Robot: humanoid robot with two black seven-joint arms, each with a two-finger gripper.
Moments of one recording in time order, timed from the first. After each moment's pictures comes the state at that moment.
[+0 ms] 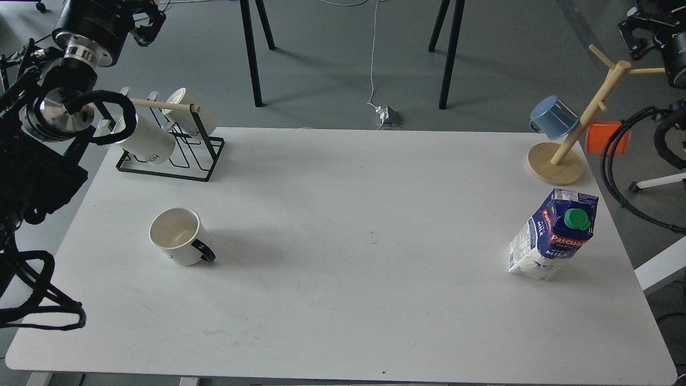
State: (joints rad) left arm -1.01 0.36 -0.82 -0.51 -0.07 -0.41 -0.26; right arm 0.86 -0.45 1.17 0.51 0.14 0.49 0.08
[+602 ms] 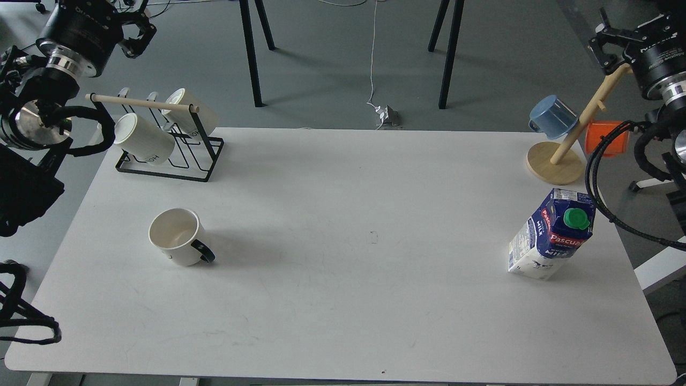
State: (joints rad) left arm -0.96 0.51 -0.70 -0.62 0.02 -0.49 -0.22; right arm 0.78 -0.44 1.15 0.65 0.14 0.49 0.09
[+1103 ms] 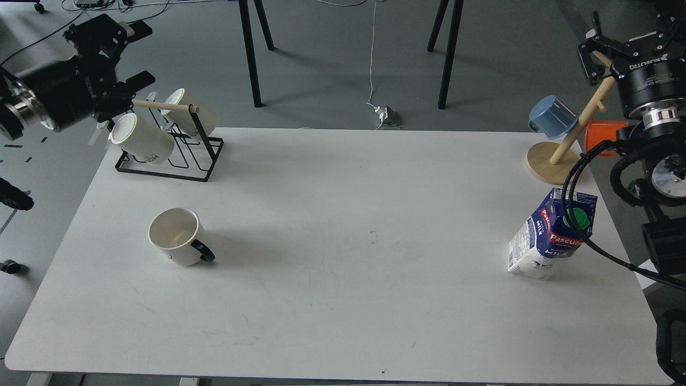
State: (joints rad) left arm -0.76 0.90 -0.66 -1.11 0.71 -0.49 -0.22; right arm 0.60 -0.36 1.34 0.85 0.14 0.49 0.13
